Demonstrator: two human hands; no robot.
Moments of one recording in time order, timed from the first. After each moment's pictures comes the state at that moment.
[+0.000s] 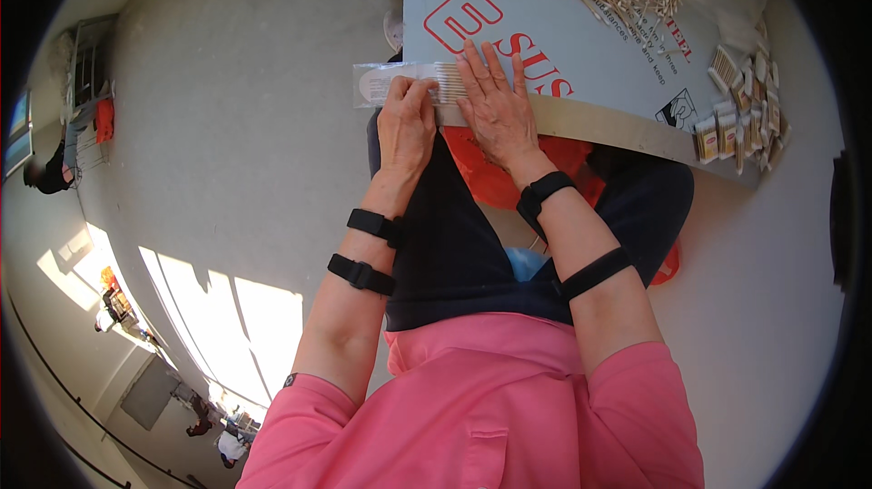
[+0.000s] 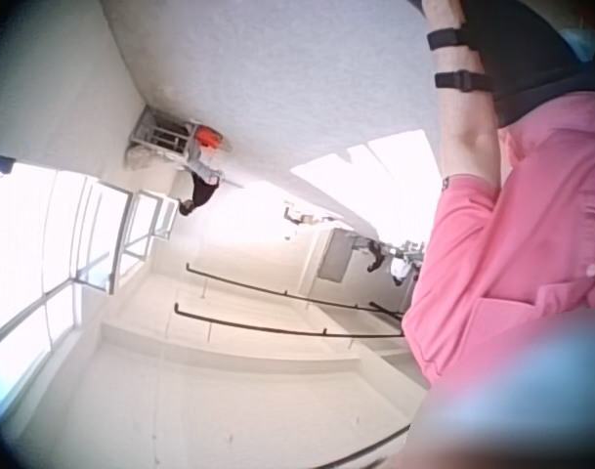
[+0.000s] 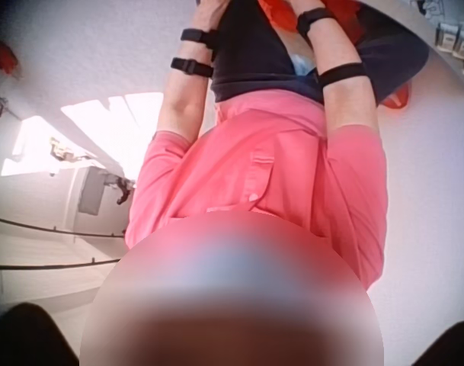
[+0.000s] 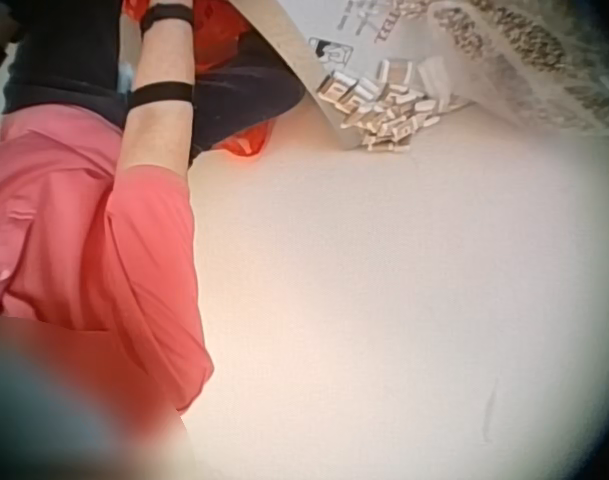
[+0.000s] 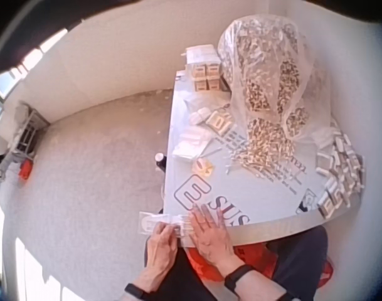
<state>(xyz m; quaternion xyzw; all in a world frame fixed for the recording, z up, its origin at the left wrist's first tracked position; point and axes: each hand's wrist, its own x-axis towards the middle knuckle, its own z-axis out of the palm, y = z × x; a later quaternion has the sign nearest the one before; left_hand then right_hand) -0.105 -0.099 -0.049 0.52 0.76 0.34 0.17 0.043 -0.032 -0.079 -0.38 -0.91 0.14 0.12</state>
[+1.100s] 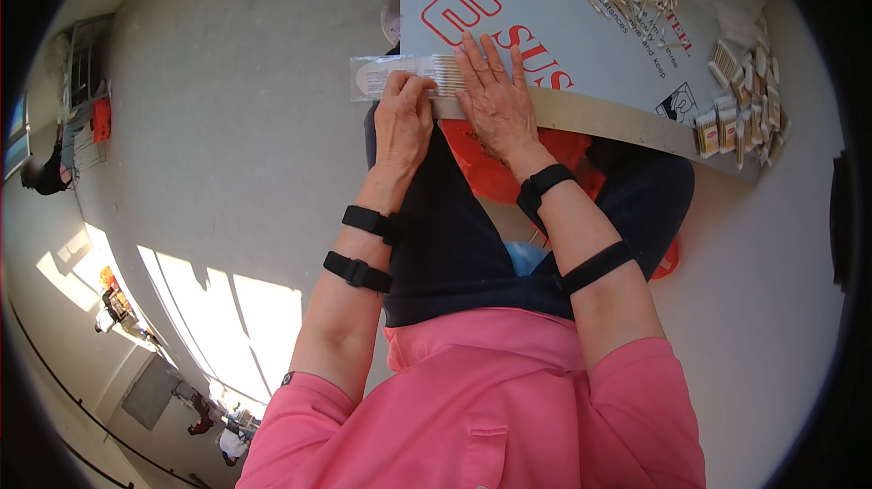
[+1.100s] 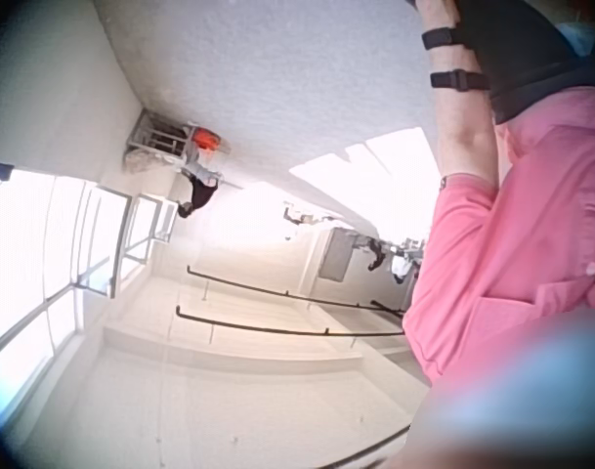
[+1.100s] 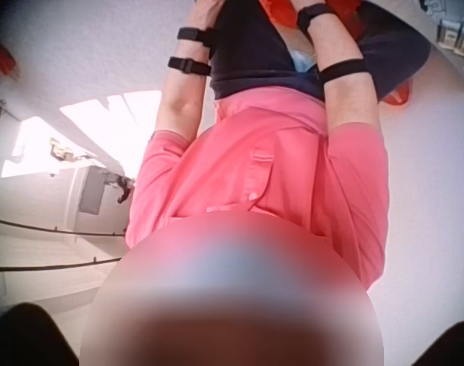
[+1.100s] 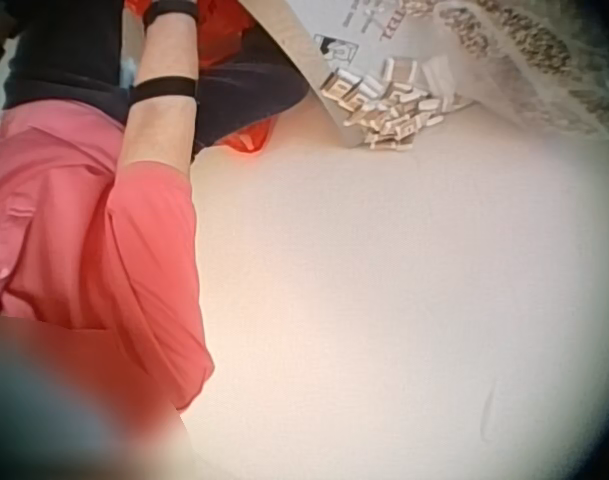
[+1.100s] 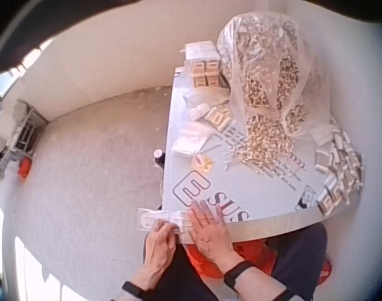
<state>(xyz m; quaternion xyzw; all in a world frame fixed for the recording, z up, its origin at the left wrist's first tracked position) -0.109 -0.102 -0.050 0.53 0.74 0.36 0.19 0.041 -0.032 -0.082 -0.38 -0.92 0.10 0.10</state>
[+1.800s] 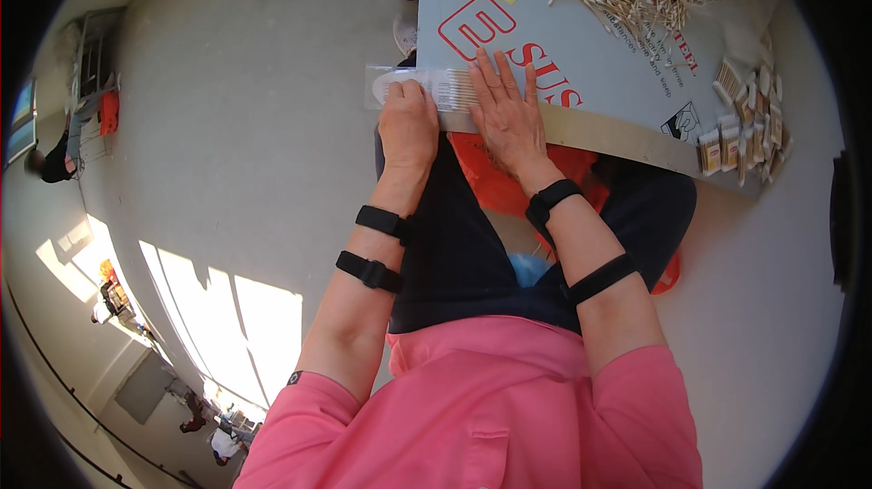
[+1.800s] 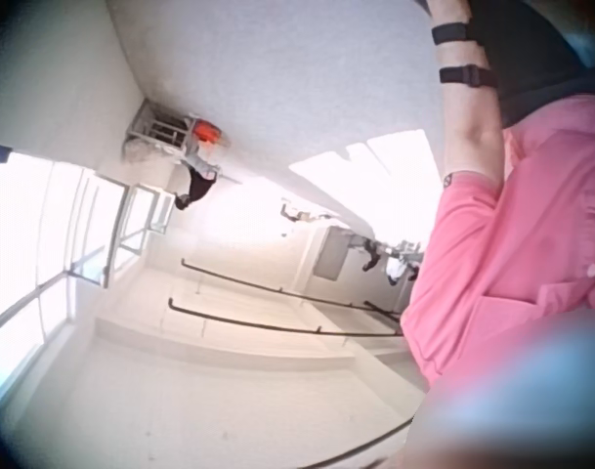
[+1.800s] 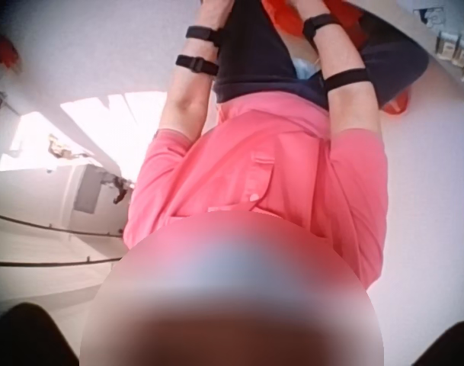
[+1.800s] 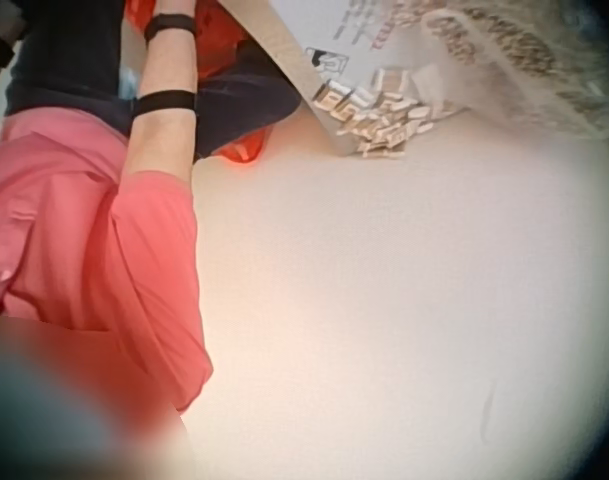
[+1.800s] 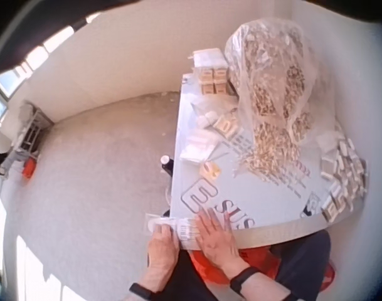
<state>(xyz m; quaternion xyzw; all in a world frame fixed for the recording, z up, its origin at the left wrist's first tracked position) -0.114 -0.096 -0.056 0.50 0.83 0.23 0.09 0.040 -0.032 -0.077 -0.38 -0.92 0.08 0.07</state>
